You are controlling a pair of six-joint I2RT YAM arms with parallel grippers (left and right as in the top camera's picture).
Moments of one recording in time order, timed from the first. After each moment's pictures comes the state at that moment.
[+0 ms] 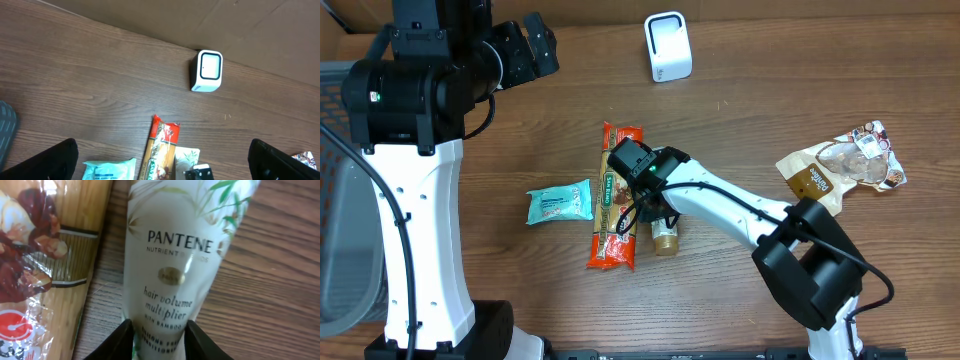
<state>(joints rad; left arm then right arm) -0.06 1.69 2.28 -1.36 0.04 -0.37 0.81 2.06 1.50 -0.91 0.12 0.55</state>
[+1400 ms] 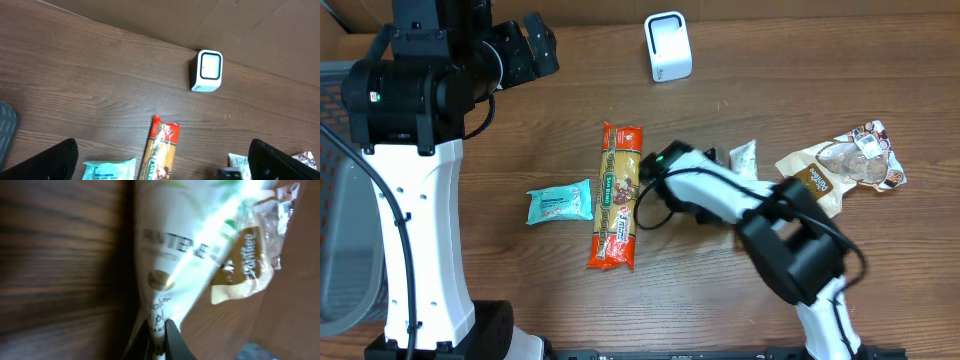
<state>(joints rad) -0.06 1.69 2.28 -1.36 0.04 -0.37 0.75 2.20 1.50 -1.34 0.71 0.66</state>
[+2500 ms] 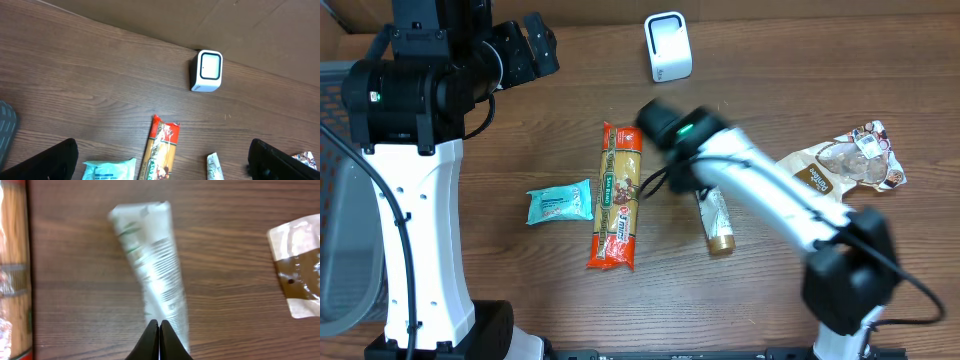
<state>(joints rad) -0.06 1.69 2.28 -1.36 0.04 -0.37 0.64 1.93 1.68 -1.25 0.23 0.56</state>
